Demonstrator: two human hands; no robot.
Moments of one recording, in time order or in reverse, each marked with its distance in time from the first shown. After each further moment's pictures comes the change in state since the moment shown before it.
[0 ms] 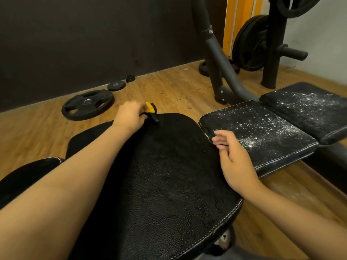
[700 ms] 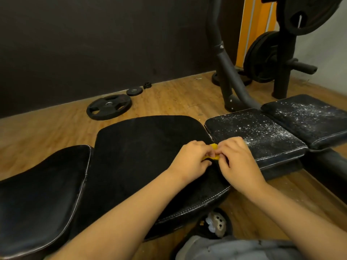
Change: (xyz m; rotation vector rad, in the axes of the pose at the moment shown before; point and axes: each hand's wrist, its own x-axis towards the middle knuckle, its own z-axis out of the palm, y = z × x) left_hand -0.145 0.150 -0.003 -0.330 -0.106 0.326; right_hand -0.027 -0.018 -0.033 -0.530 -0.051 -0.393
